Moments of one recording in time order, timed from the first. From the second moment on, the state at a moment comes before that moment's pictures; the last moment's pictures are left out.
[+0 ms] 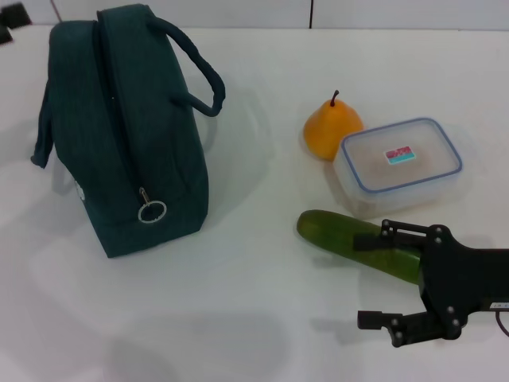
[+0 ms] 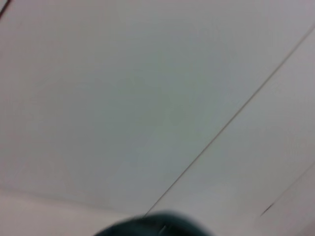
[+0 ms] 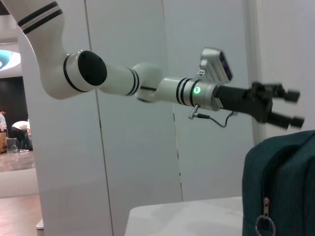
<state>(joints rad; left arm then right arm) -0.43 -1.92 0.33 0.92 1.94 1.69 -2.15 0.50 2.02 -1.05 -0.42 -1.68 -1.79 0.90</state>
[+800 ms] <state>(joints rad) -0.46 -2.03 0.48 1.20 2.21 1.68 -2.35 0.50 2.02 -1.05 -0.42 -1.67 -1.78 0.90</state>
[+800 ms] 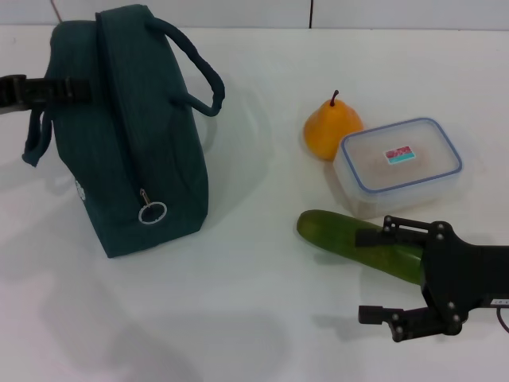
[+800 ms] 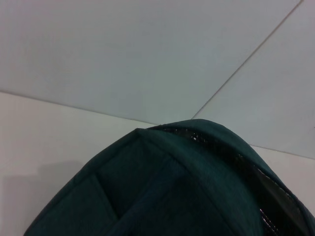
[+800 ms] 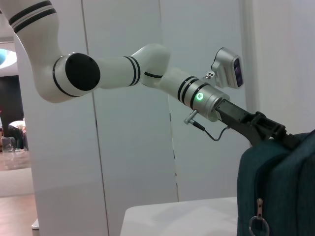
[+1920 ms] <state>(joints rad) -0.45 -2.07 0.56 1.18 2.12 1.77 -2.42 0.45 1.99 -0.89 -0.43 -1.67 -1.77 0.91</state>
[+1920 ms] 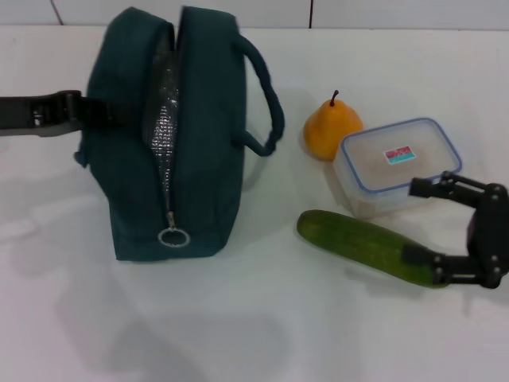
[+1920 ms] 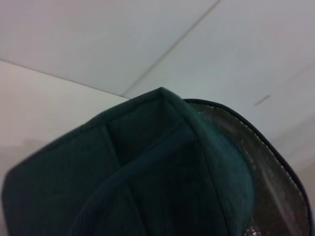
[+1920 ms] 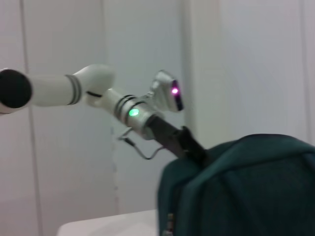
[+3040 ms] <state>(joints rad) -0.47 -2.09 0.69 1.12 2.03 1.77 -2.54 0.44 1.97 -0.69 -0.42 -1.57 -1.31 1.40</state>
